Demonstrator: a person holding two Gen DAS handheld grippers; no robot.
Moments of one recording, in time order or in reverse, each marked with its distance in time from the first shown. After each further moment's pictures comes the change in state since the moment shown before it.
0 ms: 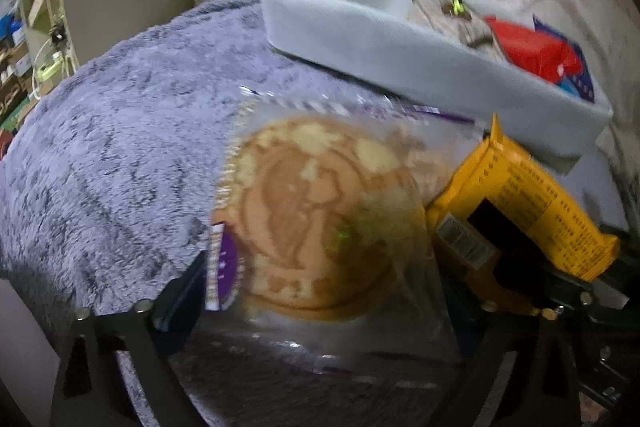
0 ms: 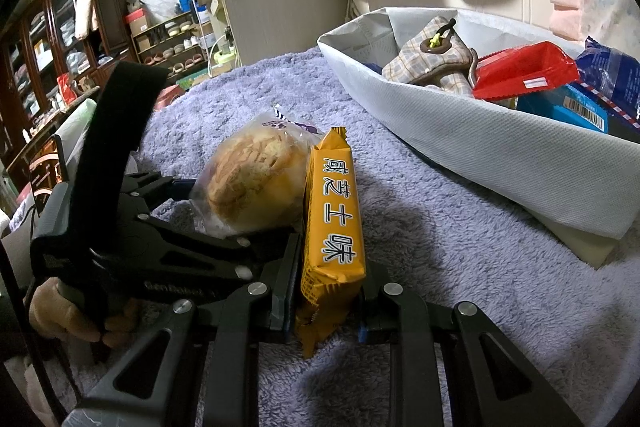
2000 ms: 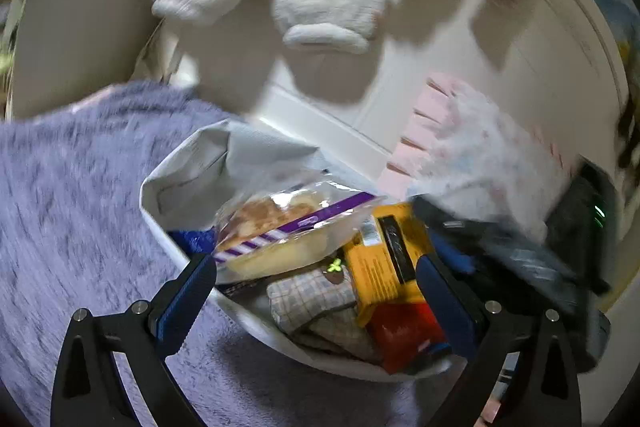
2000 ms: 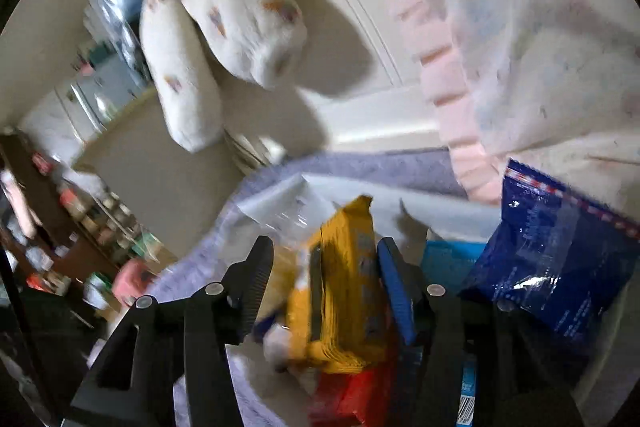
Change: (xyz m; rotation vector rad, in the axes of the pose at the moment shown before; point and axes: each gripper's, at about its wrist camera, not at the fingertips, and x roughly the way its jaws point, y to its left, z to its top) left arm -0.025 -0.014 0.119 -0.243 -0.287 -0.400; right arm -0.017 -0.126 0.123 0.534 -0.319 -0.084
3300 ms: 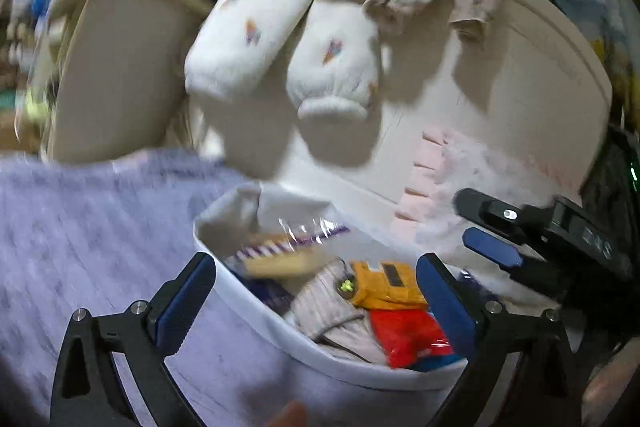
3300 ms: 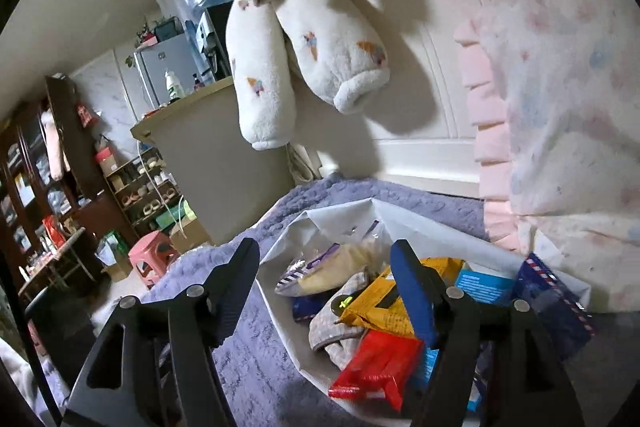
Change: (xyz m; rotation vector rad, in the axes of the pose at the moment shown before) left arm -0.052 -0.010 -0.029 0.073 -0.279 0.085; right arm -0.046 0.040 0.006 -0.234 -0.051 0.086
